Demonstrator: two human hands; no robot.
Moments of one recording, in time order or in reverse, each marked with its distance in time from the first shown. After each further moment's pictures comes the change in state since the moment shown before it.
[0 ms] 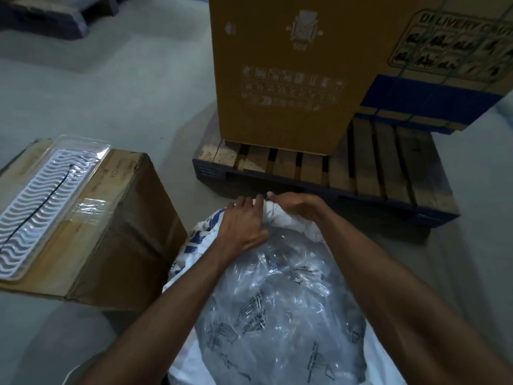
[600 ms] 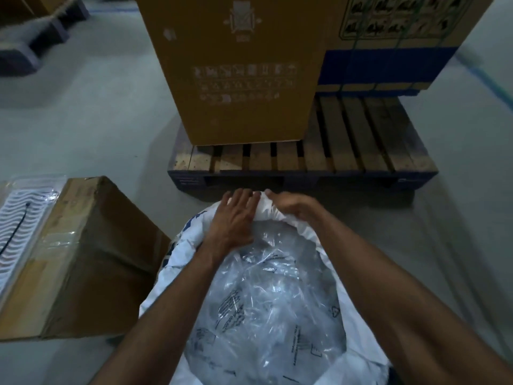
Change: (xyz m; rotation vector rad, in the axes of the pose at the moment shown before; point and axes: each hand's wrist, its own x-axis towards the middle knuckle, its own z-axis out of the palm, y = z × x) left_hand 0.022 0.023 0.018 0.231 0.042 0.275; right_hand -0.036 0.057 -0.005 0.274 0.073 0.031
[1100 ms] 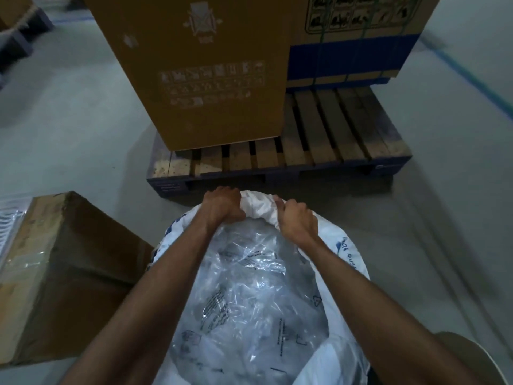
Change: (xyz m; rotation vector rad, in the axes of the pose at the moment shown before) left_hand 0.067 0.024 -0.039 -0.034 -0.454 -0.180; right_hand -0.039 0.075 0.018 -0.229 0.590 -0.002
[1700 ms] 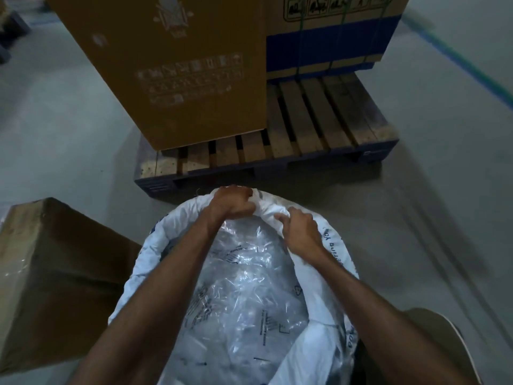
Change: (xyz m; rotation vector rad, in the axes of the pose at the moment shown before) left_hand 0.011 0.046 0.014 -0.161 0.084 0.256; right_hand -0.036 0.051 -0.005 0.207 -0.032 0.044
